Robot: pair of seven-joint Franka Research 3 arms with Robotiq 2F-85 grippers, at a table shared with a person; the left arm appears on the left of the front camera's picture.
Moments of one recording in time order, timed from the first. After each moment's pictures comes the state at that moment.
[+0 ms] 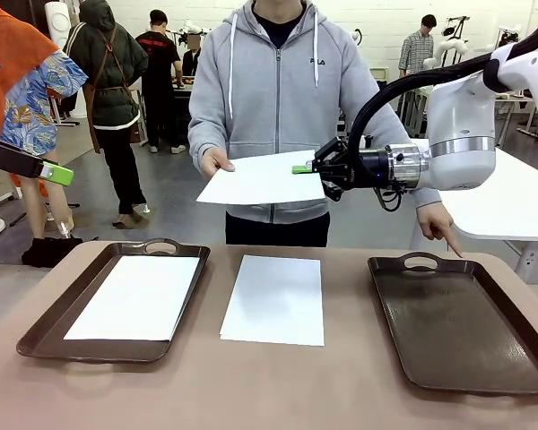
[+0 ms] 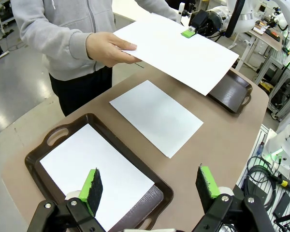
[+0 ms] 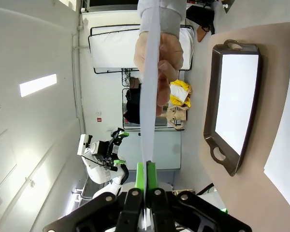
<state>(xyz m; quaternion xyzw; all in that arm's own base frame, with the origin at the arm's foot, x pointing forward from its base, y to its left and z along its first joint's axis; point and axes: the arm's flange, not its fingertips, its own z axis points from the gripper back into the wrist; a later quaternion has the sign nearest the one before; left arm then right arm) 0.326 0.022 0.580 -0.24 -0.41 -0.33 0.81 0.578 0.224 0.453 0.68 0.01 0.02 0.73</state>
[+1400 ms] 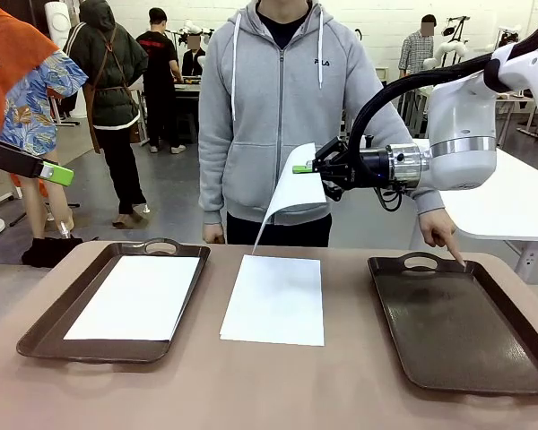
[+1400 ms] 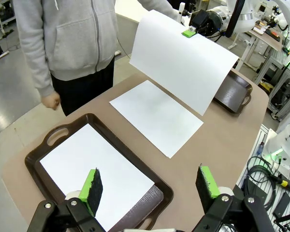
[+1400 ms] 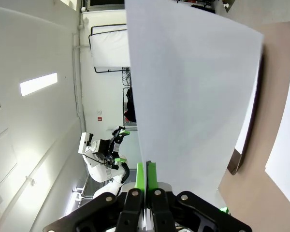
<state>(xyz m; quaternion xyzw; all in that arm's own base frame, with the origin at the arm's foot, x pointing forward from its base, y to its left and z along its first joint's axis) 0.326 0.022 0.580 -0.24 -0.41 -0.33 0.81 0.574 0.223 0.457 0.68 0.01 0.02 0.73</state>
